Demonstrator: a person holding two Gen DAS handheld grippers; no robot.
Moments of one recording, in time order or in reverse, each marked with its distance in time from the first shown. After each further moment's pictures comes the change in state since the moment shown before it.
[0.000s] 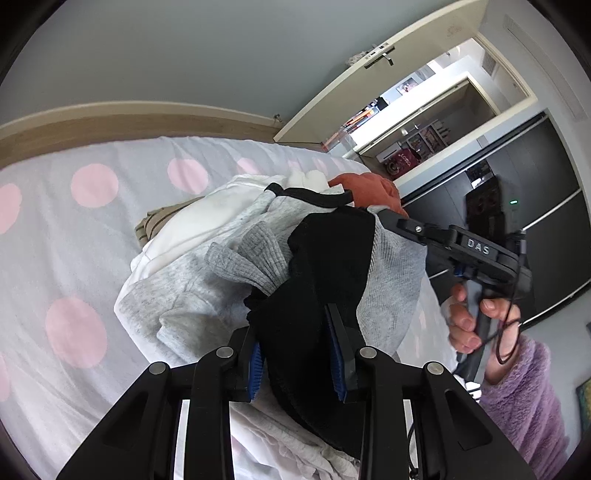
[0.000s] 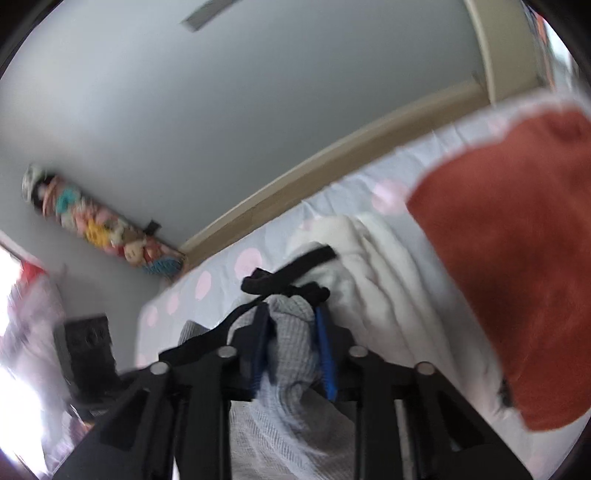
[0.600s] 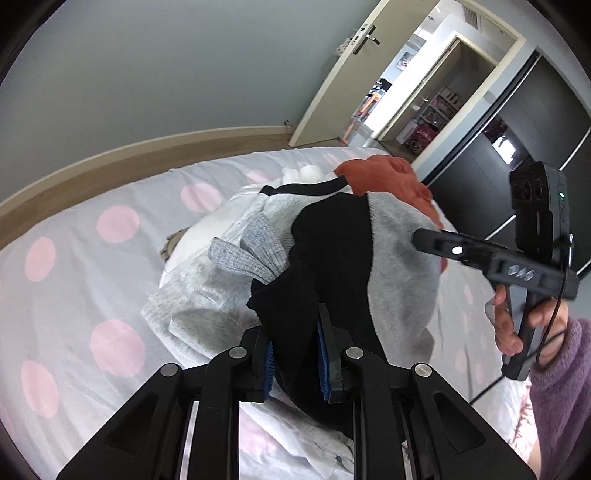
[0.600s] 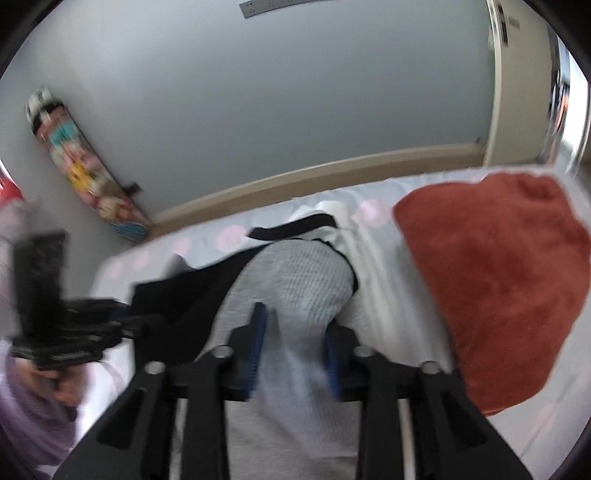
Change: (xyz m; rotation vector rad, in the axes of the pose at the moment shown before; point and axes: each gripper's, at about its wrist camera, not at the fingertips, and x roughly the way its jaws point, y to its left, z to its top) left arm 0.003 -0.024 -0.008 0.141 0.003 0.147; right arm -0.039 0.018 -0.043 -0.073 -0.016 -0.035
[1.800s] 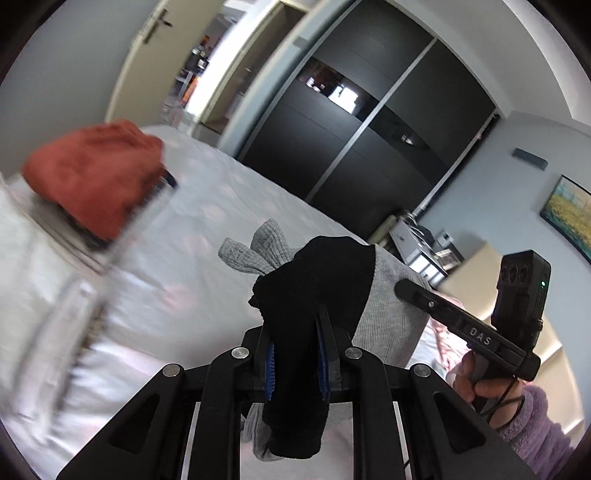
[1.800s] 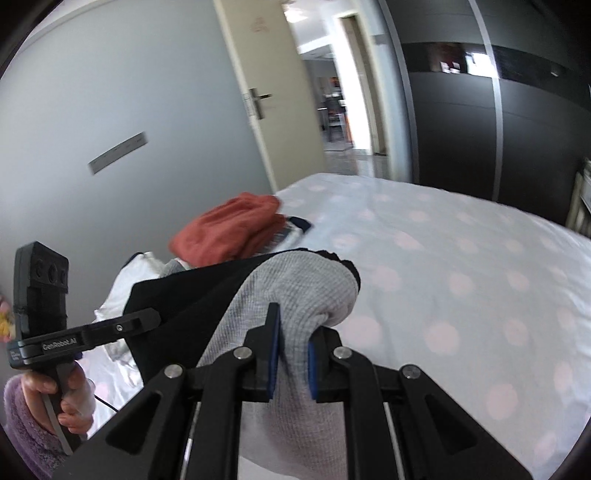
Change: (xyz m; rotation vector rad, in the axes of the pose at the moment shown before) left arm -0.035 -0.272 -0.141 0.434 -0.025 -0.421; right arm -0.355 -0.019 -0.346 0.359 -0.528 -0.600
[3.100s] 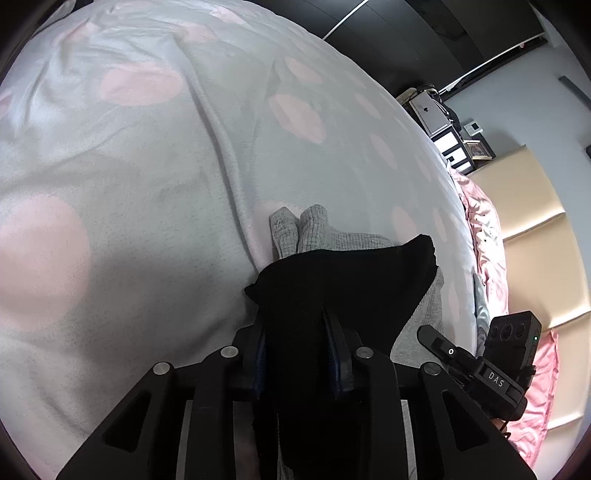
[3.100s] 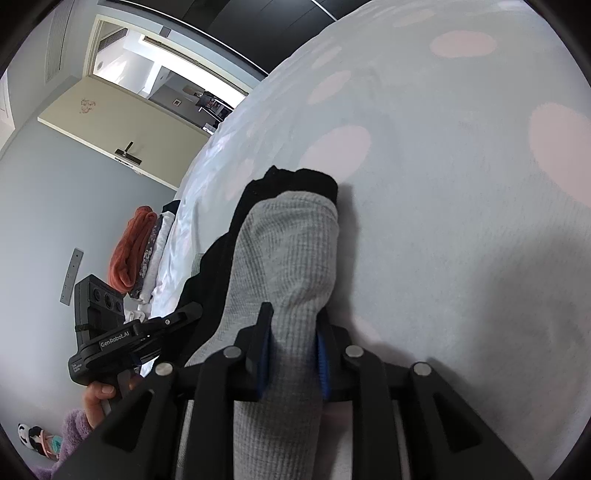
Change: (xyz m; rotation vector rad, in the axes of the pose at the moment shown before) left arm 0.326 -0.072 -0.198 -0.012 0.559 -0.039; right arm -0.018 -0.308 -0.317 0.794 0.063 0.012
